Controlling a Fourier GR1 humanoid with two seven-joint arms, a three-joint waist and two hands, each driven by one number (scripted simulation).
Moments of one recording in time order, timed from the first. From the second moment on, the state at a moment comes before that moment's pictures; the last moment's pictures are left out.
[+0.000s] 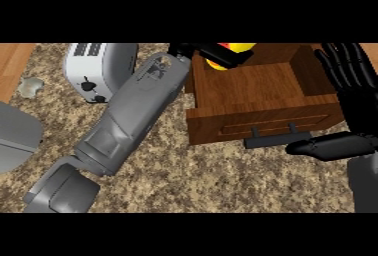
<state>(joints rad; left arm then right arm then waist) -1.35 0.00 -0.20 -0.36 0.27 0.32 -0.24 -0.33 -0.22 -0.14 -1.78 -0.13 0.22 0.06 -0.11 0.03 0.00</state>
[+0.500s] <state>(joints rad) -1.32 0.00 -0.32 -0.30 0.32 0.27 -0.22 -0.37 -0.22 -0.11 -1.77 -0.15 0.26 0.06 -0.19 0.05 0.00</state>
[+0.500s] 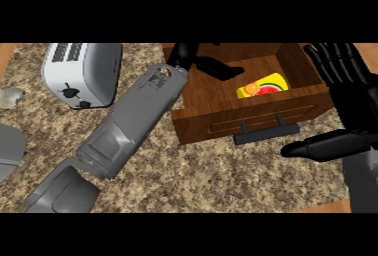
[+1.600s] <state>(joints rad) -1.26 0.00 -0.27 -0.39 0.63 0.31 -0.49 -0.33 -0.38 0.18 -1.80 -0.06 0.61 0.18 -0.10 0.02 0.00</state>
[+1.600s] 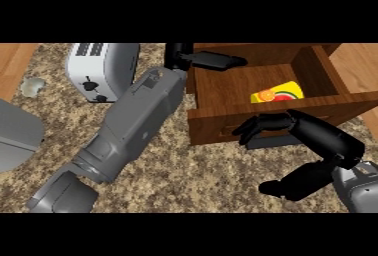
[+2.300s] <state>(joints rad) -1.12 0.04 -0.23 -0.47 0.67 0.21 -0.56 -0.37 -0.32 0.36 -1.25 0.46 0.37 -0.09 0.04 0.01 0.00</state>
